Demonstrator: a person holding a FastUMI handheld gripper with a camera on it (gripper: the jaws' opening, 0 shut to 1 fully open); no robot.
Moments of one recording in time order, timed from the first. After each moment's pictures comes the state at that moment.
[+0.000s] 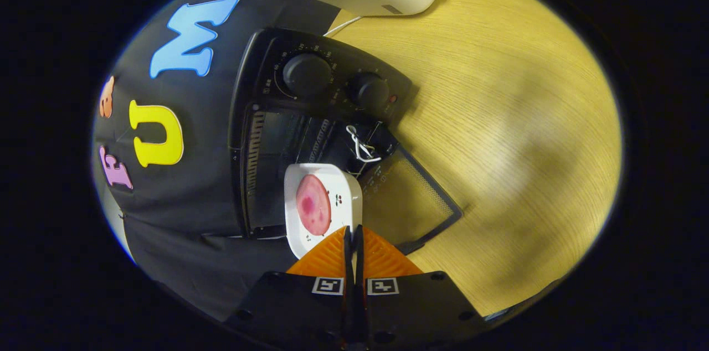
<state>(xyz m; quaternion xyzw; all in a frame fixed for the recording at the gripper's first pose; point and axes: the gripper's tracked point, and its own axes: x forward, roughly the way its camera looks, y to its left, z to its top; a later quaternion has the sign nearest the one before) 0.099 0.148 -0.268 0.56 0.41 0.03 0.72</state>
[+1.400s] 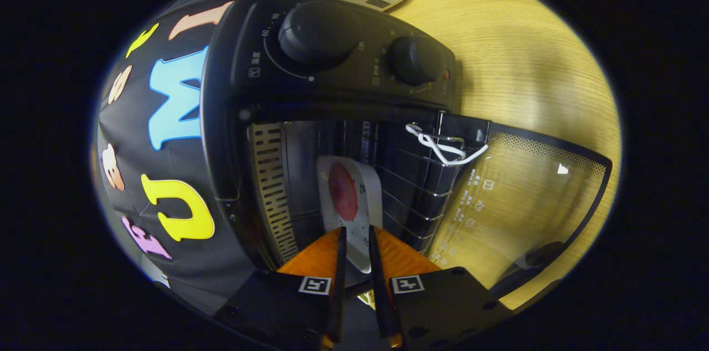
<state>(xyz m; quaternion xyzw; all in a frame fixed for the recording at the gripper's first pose) 0.196 0.195 -0.240 0.69 0.26 -0.03 0.67</state>
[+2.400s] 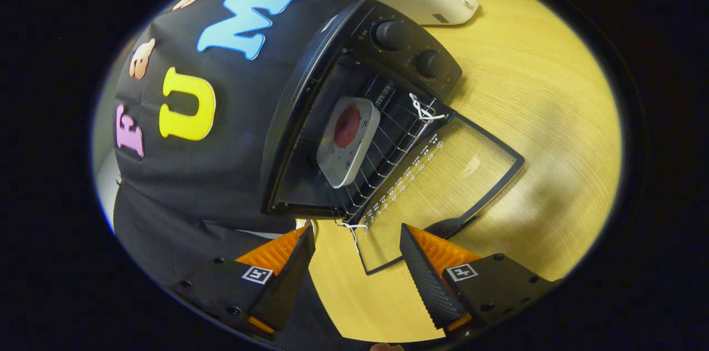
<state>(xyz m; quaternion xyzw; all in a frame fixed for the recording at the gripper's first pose) 0.066 0.220 -0.239 0.50 0.34 0.07 0.79</state>
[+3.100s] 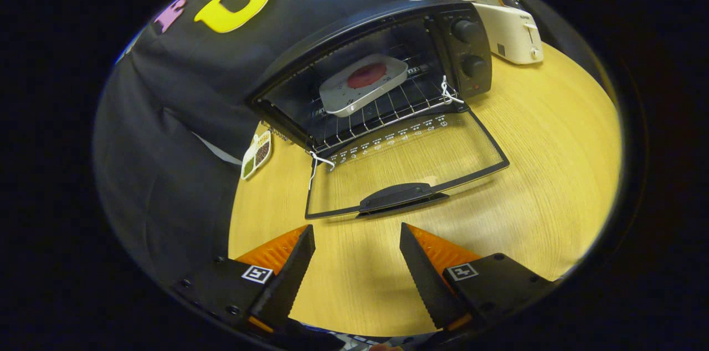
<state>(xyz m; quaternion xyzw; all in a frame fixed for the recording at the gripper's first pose) 0.000 0.235 -0.283 0.21 0.42 0.12 0.88</state>
